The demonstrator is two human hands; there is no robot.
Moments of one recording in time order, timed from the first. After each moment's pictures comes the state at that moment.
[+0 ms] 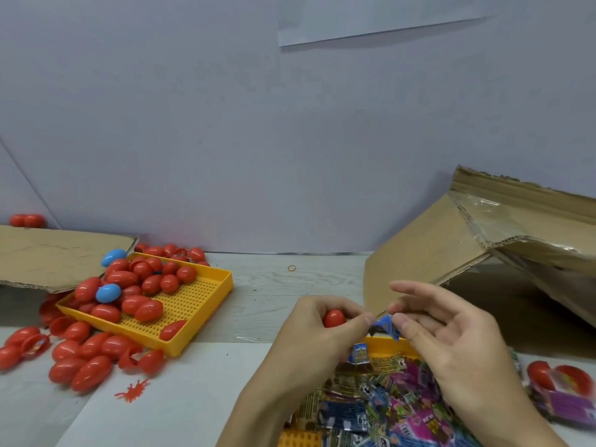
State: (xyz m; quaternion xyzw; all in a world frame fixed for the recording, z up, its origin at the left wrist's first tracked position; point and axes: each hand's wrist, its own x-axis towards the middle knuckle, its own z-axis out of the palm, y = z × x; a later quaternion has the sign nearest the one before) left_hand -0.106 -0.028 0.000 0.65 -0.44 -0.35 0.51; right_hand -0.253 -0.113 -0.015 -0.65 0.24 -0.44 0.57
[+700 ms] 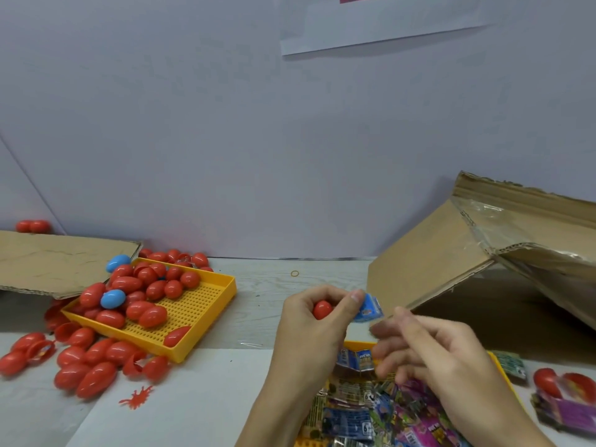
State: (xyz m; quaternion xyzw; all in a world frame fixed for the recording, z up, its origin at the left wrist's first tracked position) left_hand -0.111 -0.034 0.005 0.62 -0.36 -0.27 0.64; right_hand -0.249 -0.107 -0.012 -0.65 0.27 -0.31 0.64
